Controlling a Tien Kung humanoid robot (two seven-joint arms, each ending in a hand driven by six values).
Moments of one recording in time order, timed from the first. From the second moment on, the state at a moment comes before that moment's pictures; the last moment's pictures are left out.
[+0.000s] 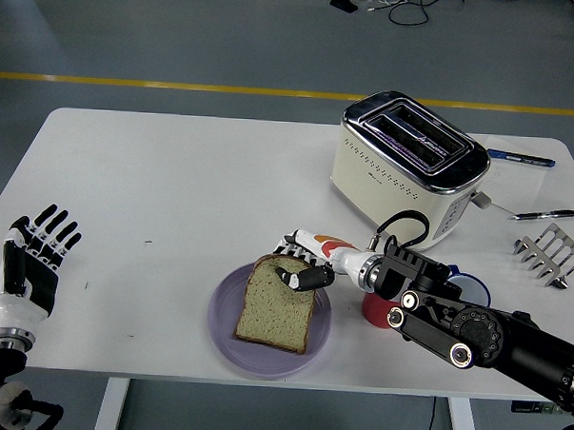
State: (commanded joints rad) left arm 0.08 0.06 -1.55 -1.29 0.80 0.03 -0.27; right arm 0.85 -0.04 0.25 0.82 -1.31 -0.16 0.09
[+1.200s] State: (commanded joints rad) left arm 0.08 0.06 -1.56 -1.29 0.81 0.03 -0.26; right arm 0.64 -0.20 0.97 1.44 -0.92 -0.05 0.20
